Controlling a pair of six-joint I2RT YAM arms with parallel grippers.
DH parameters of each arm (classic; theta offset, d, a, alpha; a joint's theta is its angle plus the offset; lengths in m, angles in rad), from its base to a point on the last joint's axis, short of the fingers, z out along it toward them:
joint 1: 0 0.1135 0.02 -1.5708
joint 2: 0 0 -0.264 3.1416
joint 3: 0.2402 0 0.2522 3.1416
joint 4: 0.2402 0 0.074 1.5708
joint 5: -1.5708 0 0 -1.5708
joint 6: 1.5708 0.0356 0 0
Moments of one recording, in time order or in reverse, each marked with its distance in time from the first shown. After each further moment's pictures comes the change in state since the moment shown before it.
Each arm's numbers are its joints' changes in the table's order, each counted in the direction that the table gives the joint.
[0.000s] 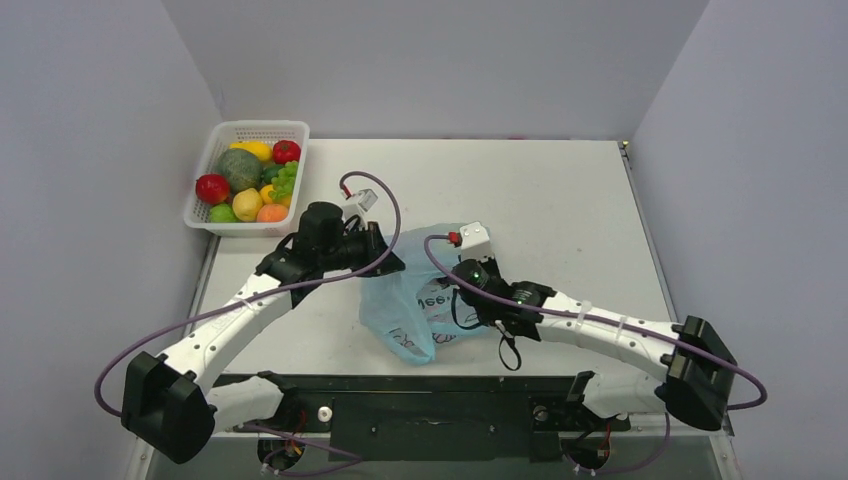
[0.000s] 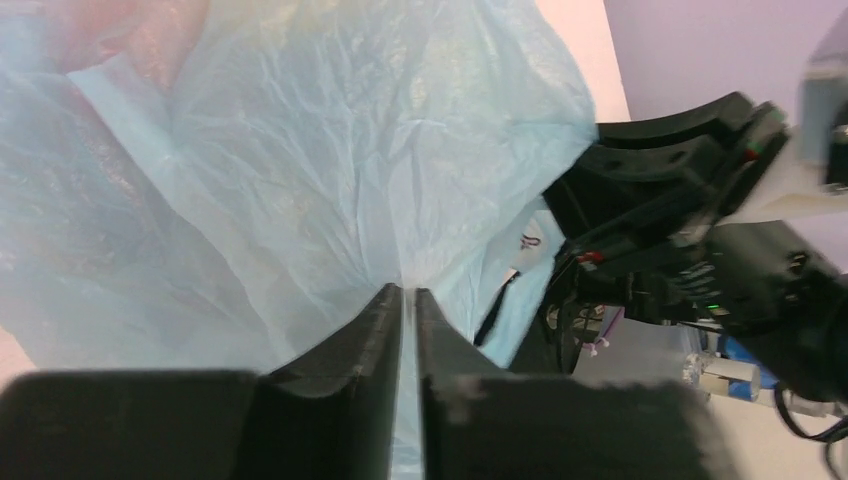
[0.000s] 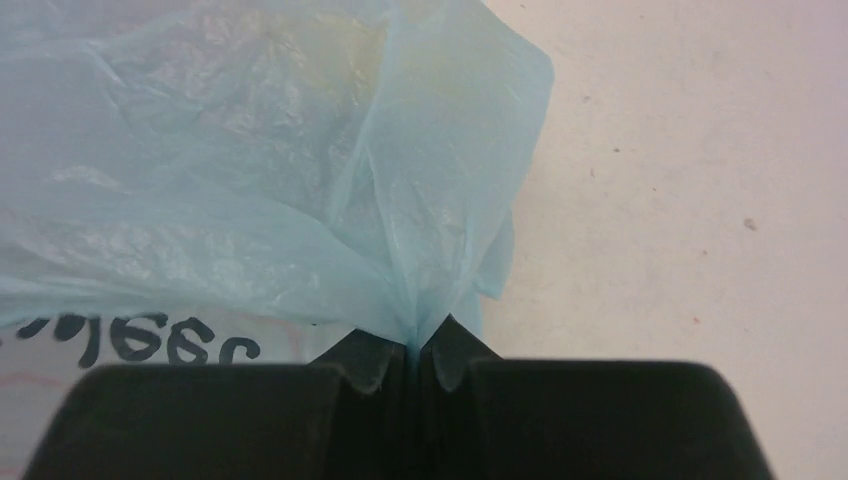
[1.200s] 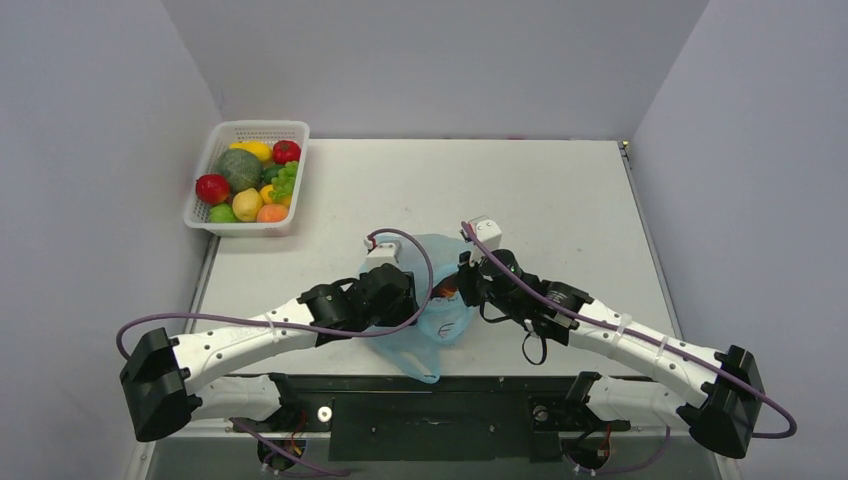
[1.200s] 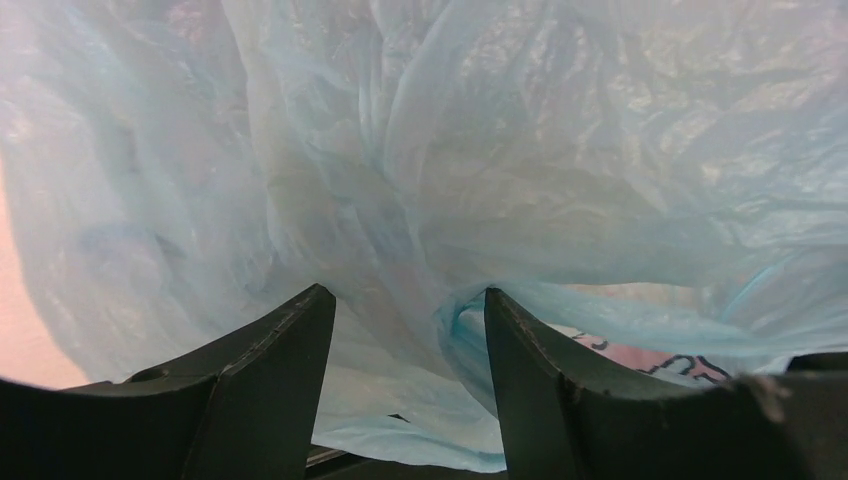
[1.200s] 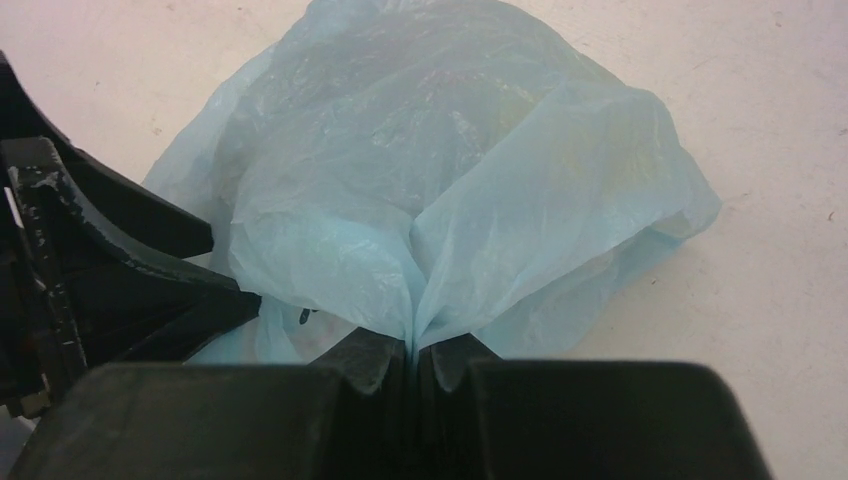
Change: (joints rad) left arm -0.528 0.003 -0.037 0.290 0.816 -0.277; right arm -0.069 -0.227 -0.025 -0.051 0.510 0.052
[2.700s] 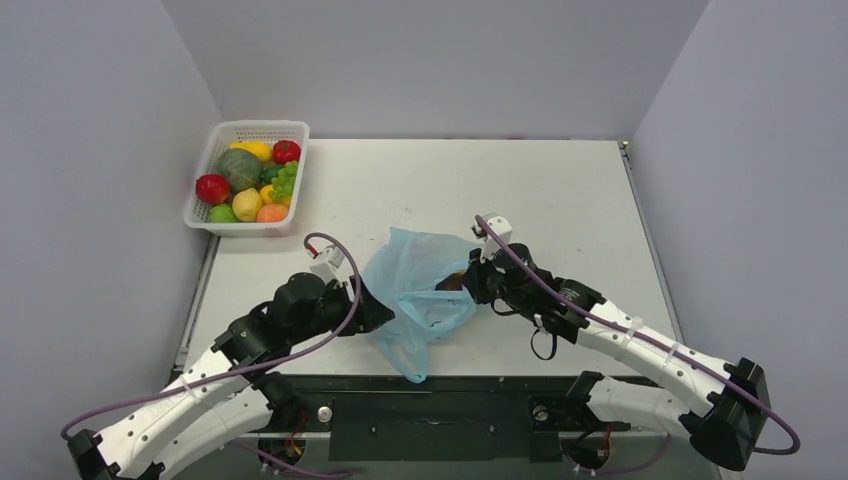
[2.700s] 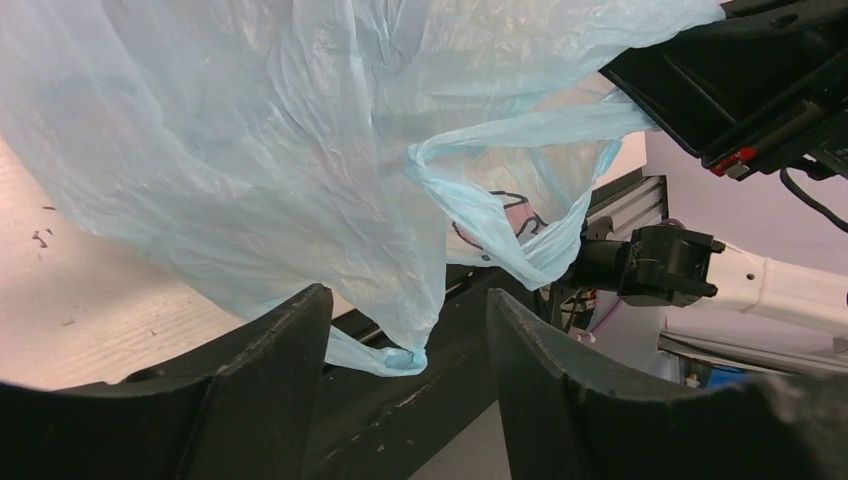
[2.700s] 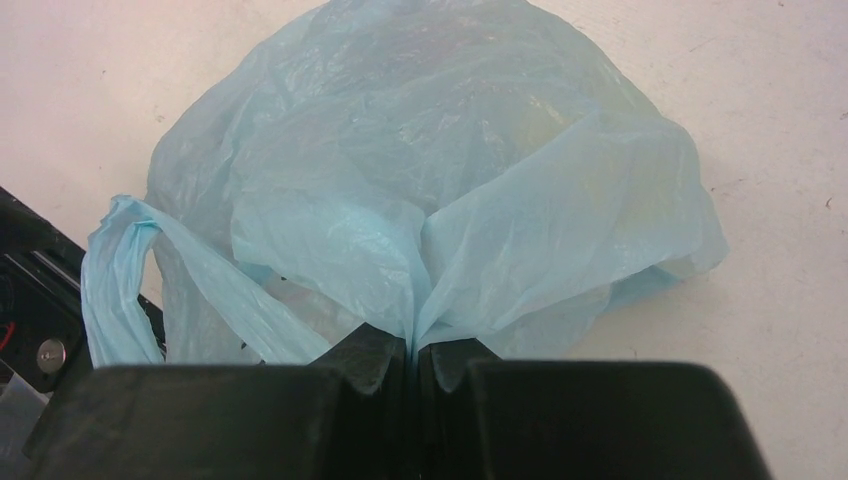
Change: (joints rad) left arm 0.236 -0.537 -0.209 -0.026 -0.395 -0.007; right arm -0.079 -0.048 -0.017 0.037 0.108 -0.021
